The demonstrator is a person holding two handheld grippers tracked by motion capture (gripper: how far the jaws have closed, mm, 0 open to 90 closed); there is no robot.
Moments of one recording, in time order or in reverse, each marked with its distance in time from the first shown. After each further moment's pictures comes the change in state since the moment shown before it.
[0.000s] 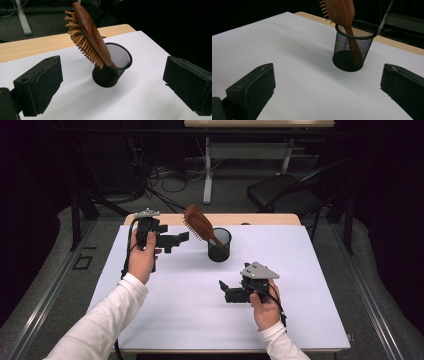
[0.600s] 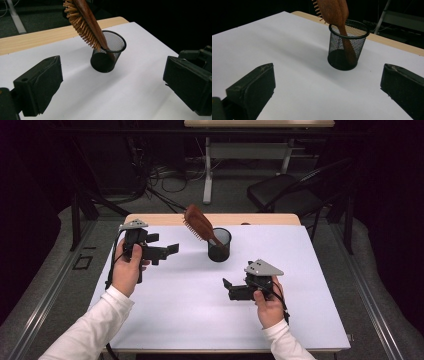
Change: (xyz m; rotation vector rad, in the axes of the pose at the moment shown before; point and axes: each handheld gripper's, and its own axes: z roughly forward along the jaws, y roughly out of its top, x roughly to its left) left arm 0.005 -0.024 -0.033 0.024 -0.044 0.051; right arm -0.011 0.005 -0.006 0.012 -0.011 0.011
